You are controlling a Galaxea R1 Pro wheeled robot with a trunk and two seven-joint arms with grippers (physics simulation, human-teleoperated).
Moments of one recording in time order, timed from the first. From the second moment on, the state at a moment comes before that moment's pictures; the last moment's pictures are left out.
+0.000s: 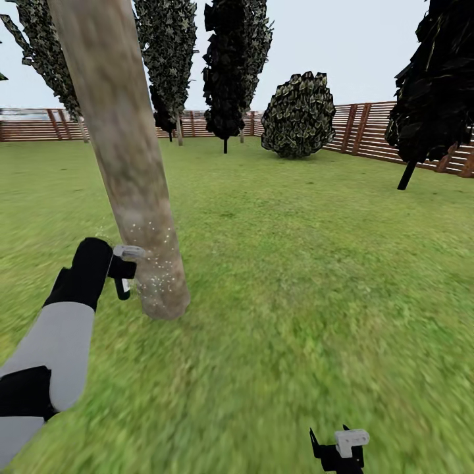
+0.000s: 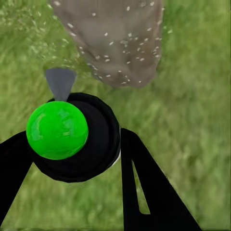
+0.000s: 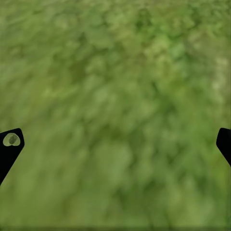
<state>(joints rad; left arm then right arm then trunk) -1.11 0.11 0.20 -0.87 -0.67 1.03 -0.49 -0.40 -0.05 -0.15 -0.09 0.21 -0.70 0.01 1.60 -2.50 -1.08</state>
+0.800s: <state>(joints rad) -1.10 0.16 0.15 -0.81 -0.66 1.03 -0.58 -0.40 -0.05 -0.15 -0.09 0.21 -0.70 0.01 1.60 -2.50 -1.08</state>
